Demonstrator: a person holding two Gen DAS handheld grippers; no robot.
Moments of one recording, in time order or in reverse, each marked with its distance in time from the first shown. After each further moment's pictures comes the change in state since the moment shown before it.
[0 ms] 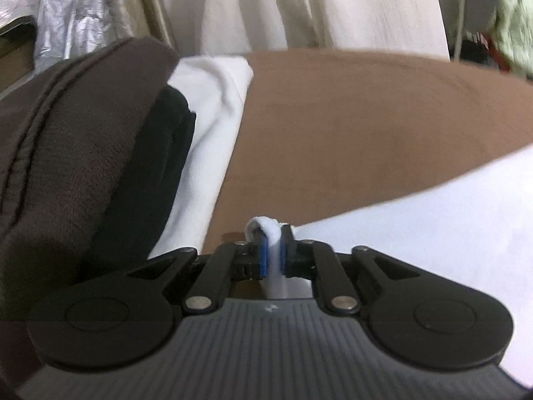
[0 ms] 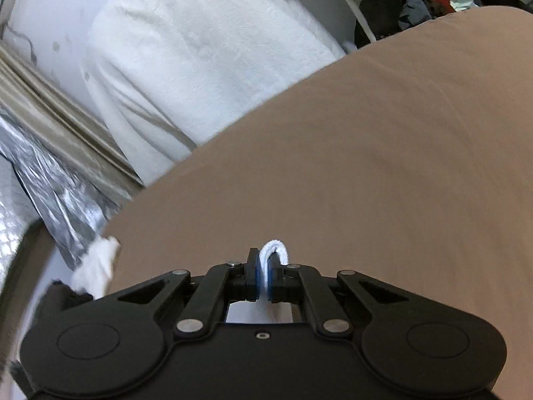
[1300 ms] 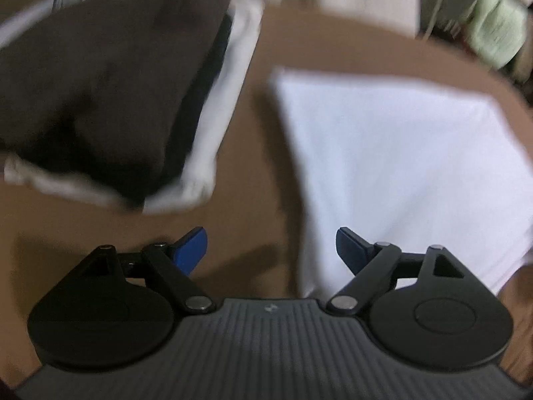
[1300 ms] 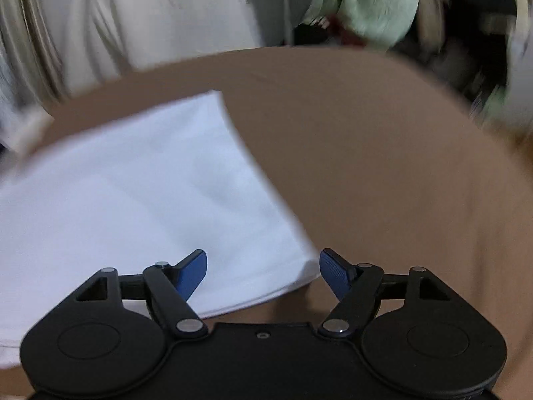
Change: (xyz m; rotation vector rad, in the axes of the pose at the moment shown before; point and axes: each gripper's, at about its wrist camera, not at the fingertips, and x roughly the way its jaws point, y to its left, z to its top) left arm -0.161 0.047 -0.103 -0.119 0.086 -0.192; right arm -0.186 0.033 -0.248 -0.221 -0.068 -0.416
